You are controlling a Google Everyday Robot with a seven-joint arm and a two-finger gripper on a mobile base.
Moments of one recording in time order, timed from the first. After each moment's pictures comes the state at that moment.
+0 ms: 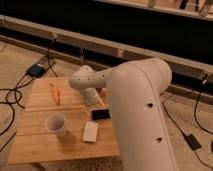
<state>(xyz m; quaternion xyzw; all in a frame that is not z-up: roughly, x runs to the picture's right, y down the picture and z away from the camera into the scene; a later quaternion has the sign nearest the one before) -0.055 0.136 0.847 -0.25 0.30 0.52 0.76</state>
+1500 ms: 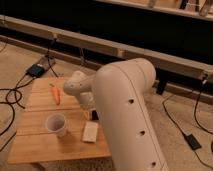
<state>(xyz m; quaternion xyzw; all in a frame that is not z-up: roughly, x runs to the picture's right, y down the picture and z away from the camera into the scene) -0.057 0.154 0.872 -0.22 0.33 0.49 0.78</state>
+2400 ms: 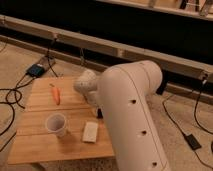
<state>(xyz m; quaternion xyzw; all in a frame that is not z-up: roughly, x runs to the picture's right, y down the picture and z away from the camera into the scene) 0.007 0.142 0.891 -0.20 0.36 0.51 0.75</state>
